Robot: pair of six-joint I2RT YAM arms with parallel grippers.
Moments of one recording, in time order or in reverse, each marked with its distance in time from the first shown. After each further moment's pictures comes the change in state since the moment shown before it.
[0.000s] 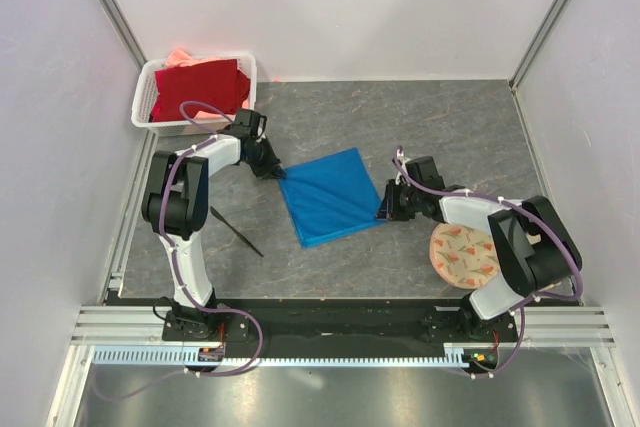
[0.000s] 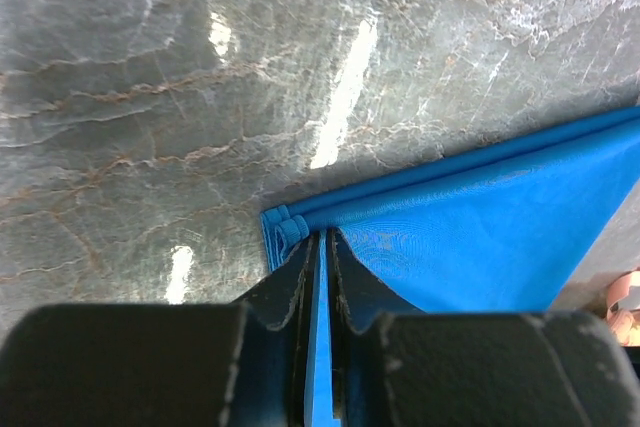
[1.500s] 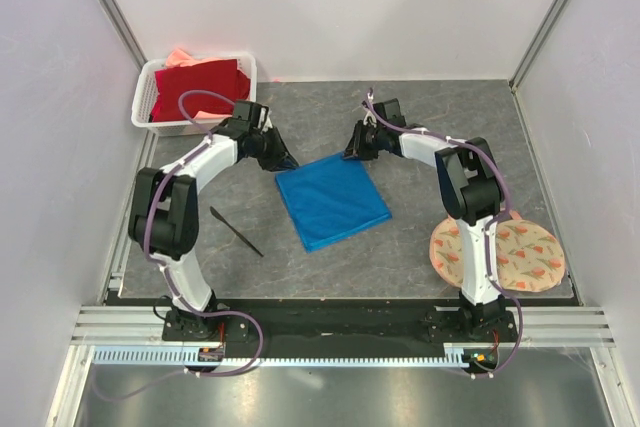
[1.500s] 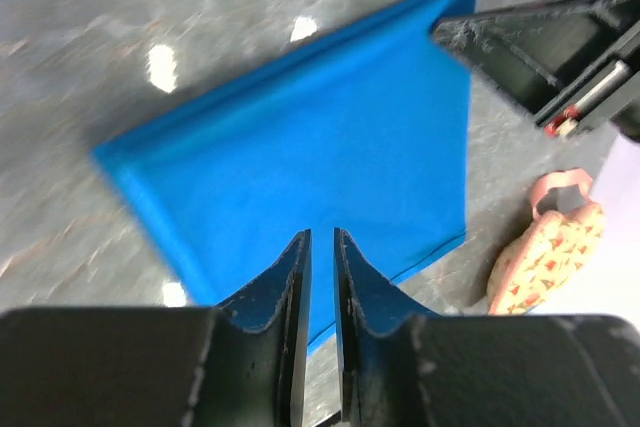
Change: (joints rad) left arm -0.054 -0.207 -0.040 -0.009 0.129 0.018; right arm -0.020 0.637 0.845 -0.091 -0.066 0.063
